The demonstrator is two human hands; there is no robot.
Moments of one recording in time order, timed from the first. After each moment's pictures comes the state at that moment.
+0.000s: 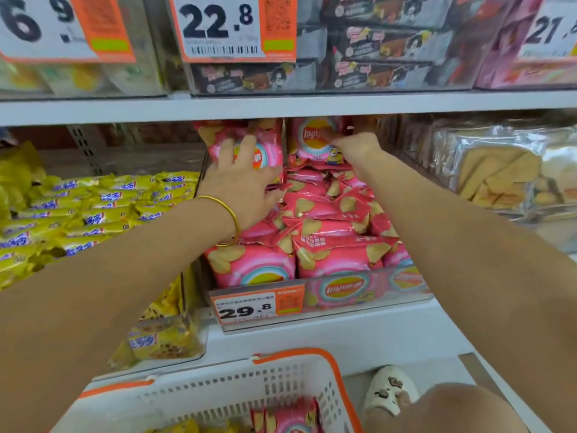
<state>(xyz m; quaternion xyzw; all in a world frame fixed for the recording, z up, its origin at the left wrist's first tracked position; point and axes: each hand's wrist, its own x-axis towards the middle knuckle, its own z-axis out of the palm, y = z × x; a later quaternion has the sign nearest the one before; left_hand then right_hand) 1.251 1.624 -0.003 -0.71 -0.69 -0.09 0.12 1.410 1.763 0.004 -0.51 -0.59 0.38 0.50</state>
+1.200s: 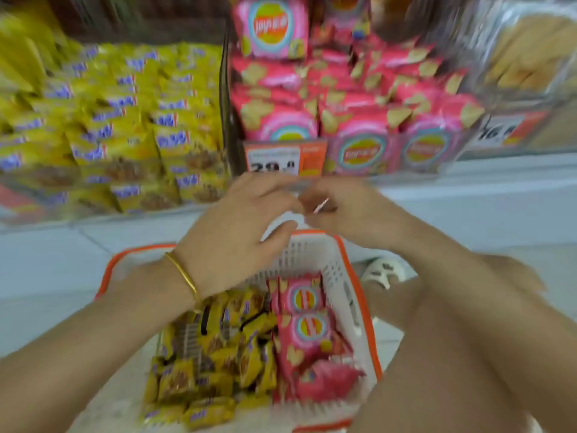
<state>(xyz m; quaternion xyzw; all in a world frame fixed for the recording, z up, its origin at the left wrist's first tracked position) 1.263 1.421 -0.077 -0.81 -0.54 -0.22 -0.05 1.432 1.500 -0.072 -0.38 -0.87 0.30 0.12</state>
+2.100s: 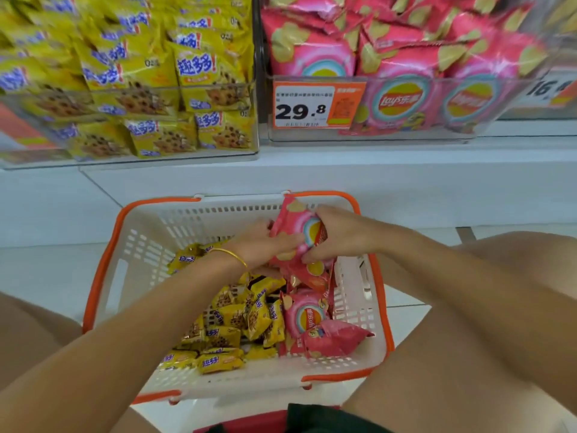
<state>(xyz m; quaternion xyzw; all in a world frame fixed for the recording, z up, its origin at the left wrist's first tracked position) 1.264 1.402 -0.183 -0.38 -0.66 -0.25 -0.60 1.419 1.487 -0.186 -0.37 -0.83 0.41 -0.10</state>
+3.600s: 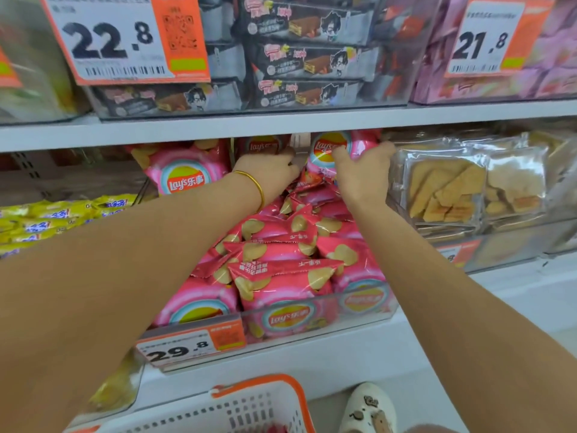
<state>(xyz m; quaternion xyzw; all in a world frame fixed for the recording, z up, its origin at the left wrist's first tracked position) 1.333 1.720 0.012 -0.78 -0.55 0.07 0.28 1.478 1.727 -0.002 -0.61 -0.51 0.22 0.56</state>
